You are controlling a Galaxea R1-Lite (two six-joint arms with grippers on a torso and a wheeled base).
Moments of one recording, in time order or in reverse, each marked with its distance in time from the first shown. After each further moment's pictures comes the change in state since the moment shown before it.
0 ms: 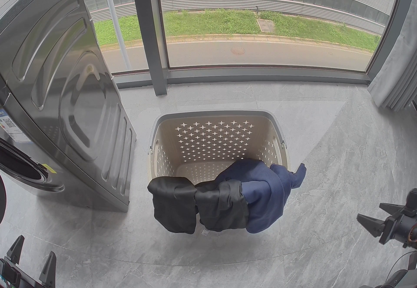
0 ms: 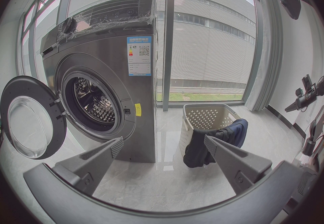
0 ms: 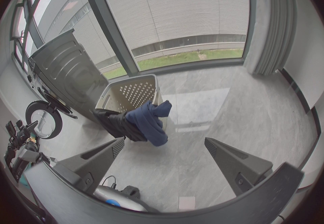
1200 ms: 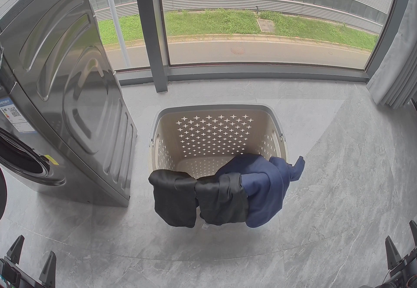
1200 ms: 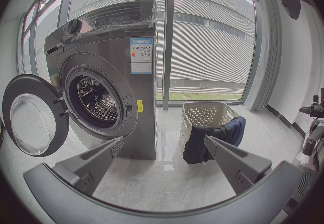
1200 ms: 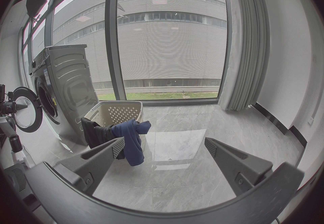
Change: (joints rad) left arm 0.000 0.000 0.000 0.000 0.000 0.001; right arm -0.167 -0.829 0.147 0.280 -0.062 -0.153
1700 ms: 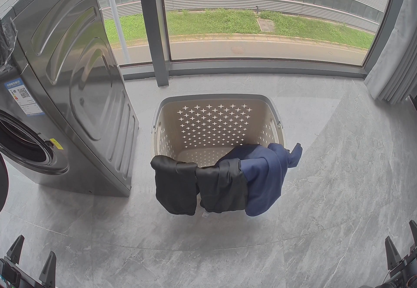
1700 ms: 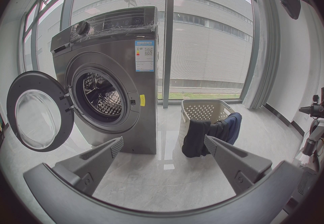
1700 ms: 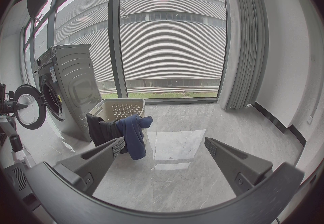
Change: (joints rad) left arm 0.000 0.000 0.000 -0.001 0.000 0.000; right arm 0.000 0.000 0.000 -0.003 0.008 -0.004
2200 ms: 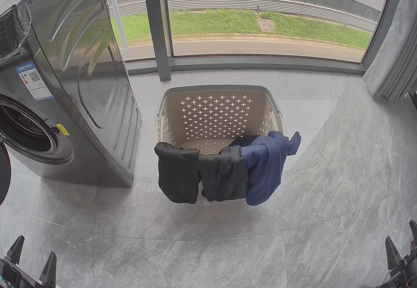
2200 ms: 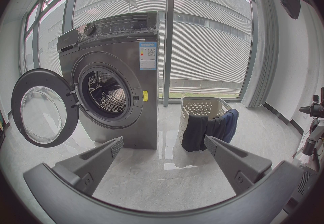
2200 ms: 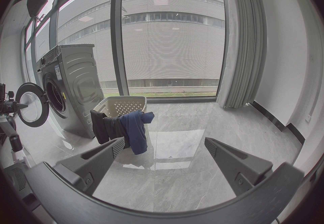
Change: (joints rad) left arm 0.000 0.000 0.000 0.000 0.000 0.001; right arm 0.000 0.000 0.000 0.001 -0.004 -0.001
